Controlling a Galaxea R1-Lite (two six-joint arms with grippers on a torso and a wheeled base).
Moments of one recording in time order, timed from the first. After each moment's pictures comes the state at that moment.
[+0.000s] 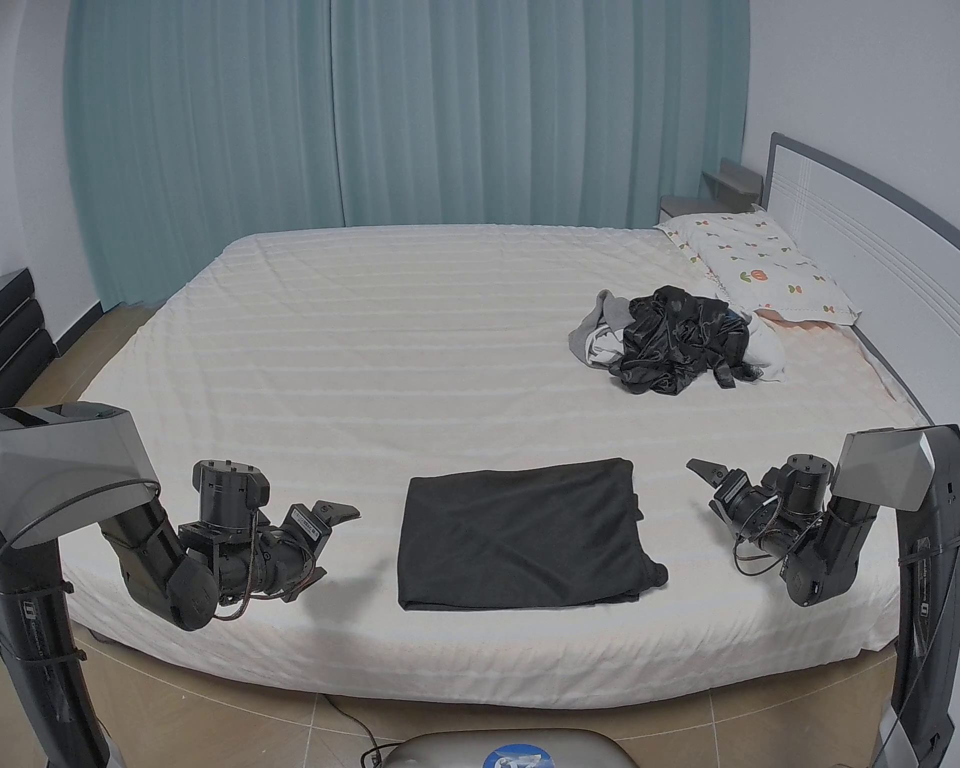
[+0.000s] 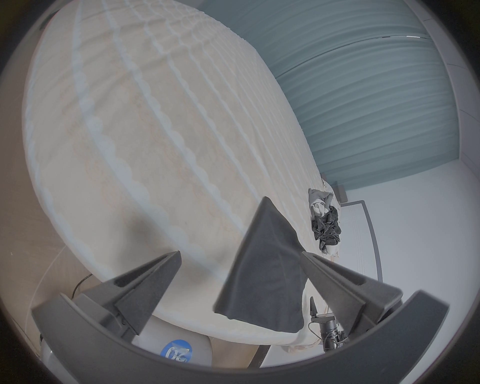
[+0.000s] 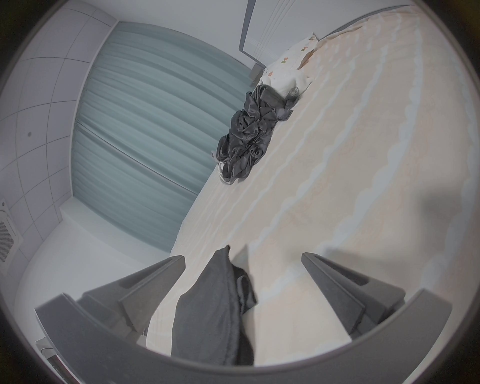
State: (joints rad) left arm -0.21 2.17 -0.61 -0.96 -0.22 -1.10; right arm 0.04 2.50 -0.78 -1.47 0.26 0.92
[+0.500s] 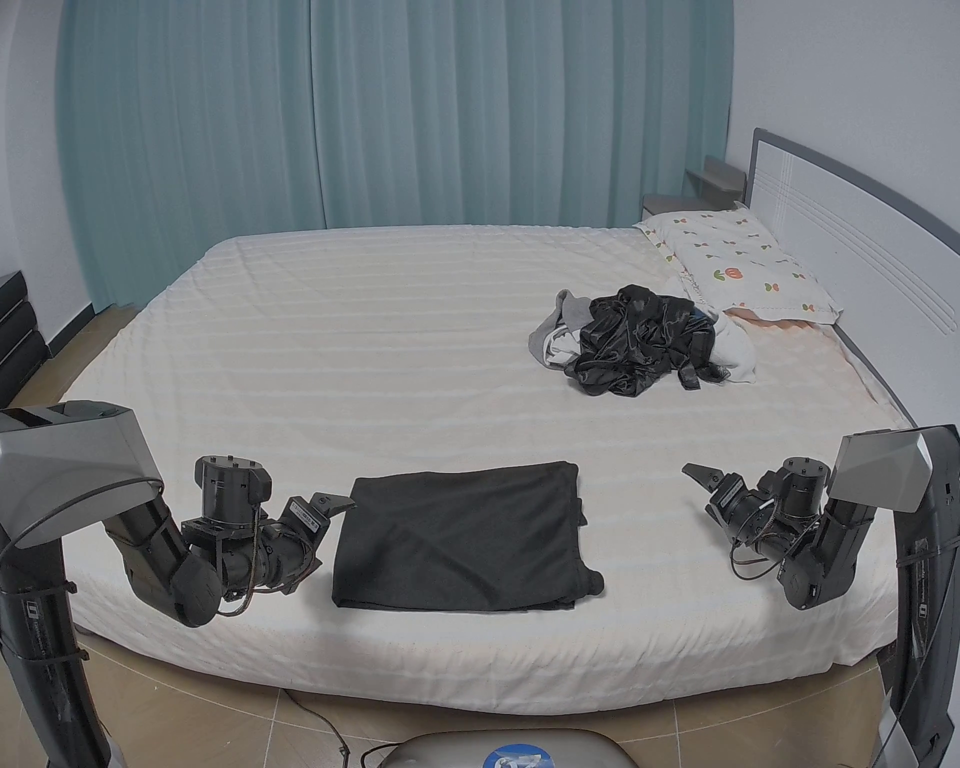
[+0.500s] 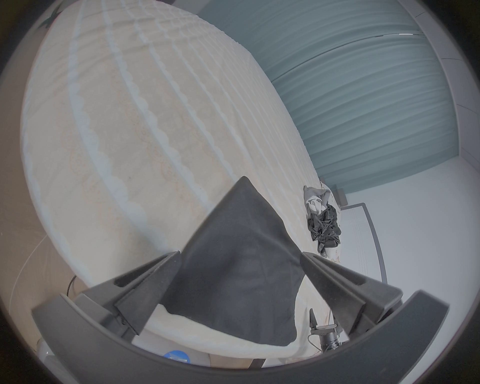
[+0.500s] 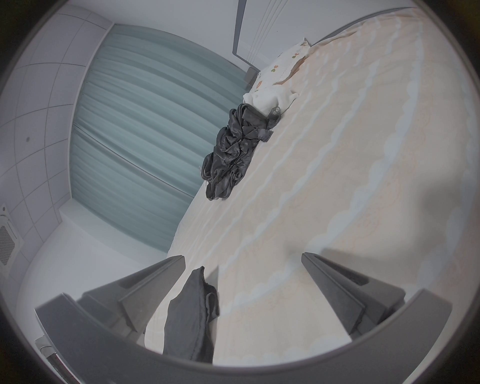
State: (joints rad) left arm -0.21 2.19 -0.64 -0.97 -0.15 -1.11; right arm 0.05 2.51 -0.77 -1.47 0.25 0.91
